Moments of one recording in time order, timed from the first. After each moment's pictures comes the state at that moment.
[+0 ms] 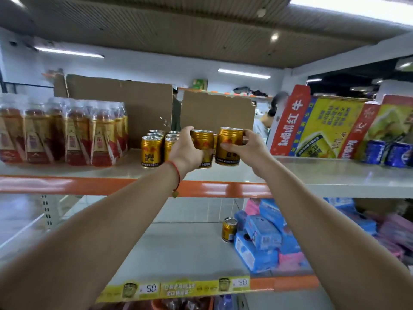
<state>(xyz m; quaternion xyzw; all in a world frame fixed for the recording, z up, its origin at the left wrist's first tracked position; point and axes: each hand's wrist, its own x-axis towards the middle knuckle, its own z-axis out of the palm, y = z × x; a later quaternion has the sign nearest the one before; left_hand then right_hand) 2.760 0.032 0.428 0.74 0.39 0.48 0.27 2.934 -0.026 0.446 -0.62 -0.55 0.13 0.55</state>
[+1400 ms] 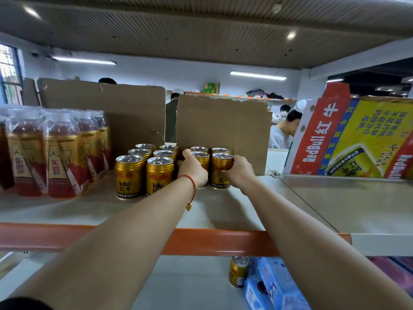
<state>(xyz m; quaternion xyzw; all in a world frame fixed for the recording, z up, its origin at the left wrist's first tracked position) 2.860 0.172 0.411 0.67 0.58 0.39 0.25 2.989 0.139 0.412 -0.70 -0.54 0.12 0.45</state>
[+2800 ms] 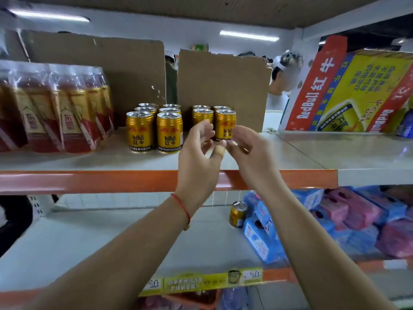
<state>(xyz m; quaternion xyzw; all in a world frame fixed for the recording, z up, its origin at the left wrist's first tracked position) 2.796 0.029 0.365 0.67 0.27 0.61 0.32 2.915 0.002 0.375 -0.59 -0.57 0.06 0.57</state>
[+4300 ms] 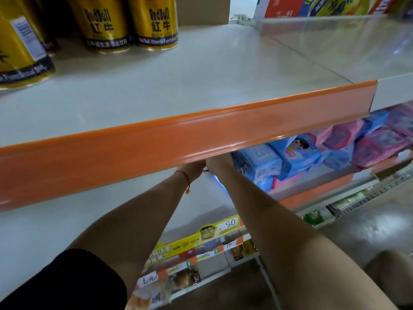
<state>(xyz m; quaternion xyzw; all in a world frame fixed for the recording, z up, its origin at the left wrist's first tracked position) 2.957 0.170 0.094 0.81 0.42 0.16 0.38 3.021 0.106 0.138 -0.81 -0.28 0.30 0.42</state>
